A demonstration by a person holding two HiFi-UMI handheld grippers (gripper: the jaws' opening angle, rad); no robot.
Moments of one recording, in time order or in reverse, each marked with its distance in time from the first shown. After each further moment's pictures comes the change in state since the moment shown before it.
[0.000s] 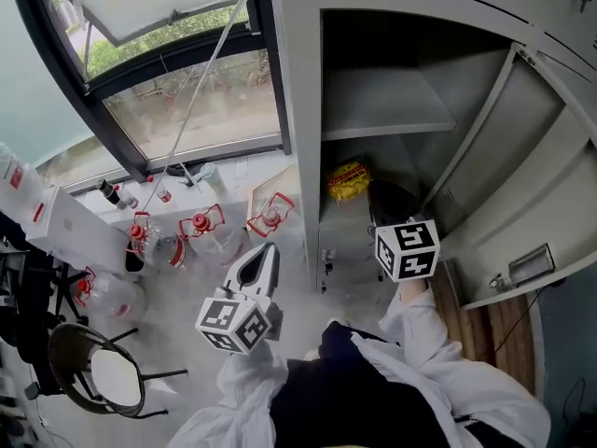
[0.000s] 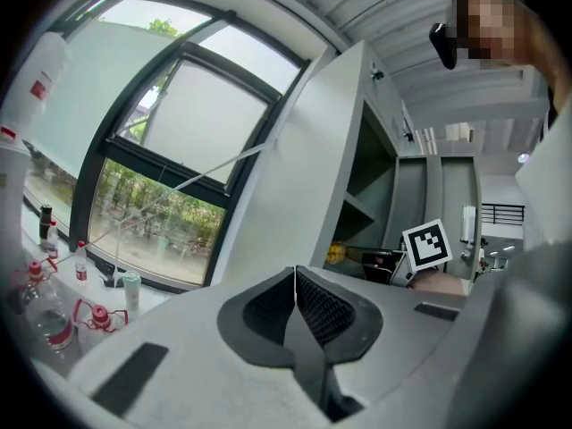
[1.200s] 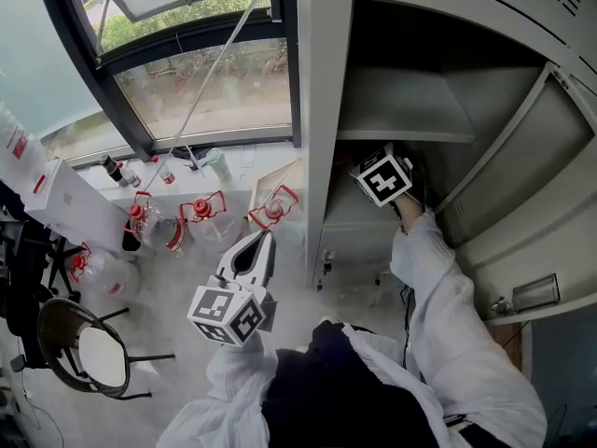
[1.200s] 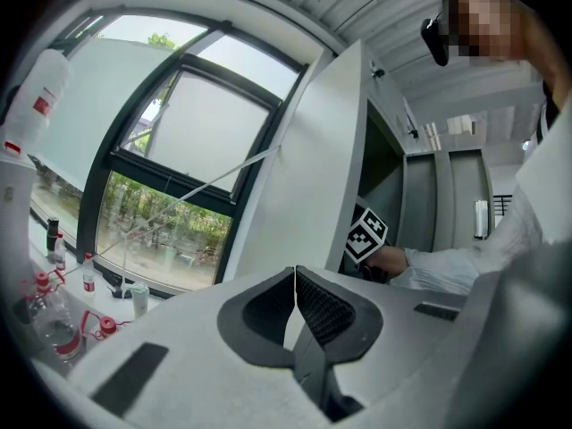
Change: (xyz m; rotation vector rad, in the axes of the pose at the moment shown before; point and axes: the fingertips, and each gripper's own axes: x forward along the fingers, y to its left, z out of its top) left arm 0.010 0.013 0.011 0.038 -0.036 0.055; right arm 0.140 -0.002 -0.026 -0.485 0.404 0.216
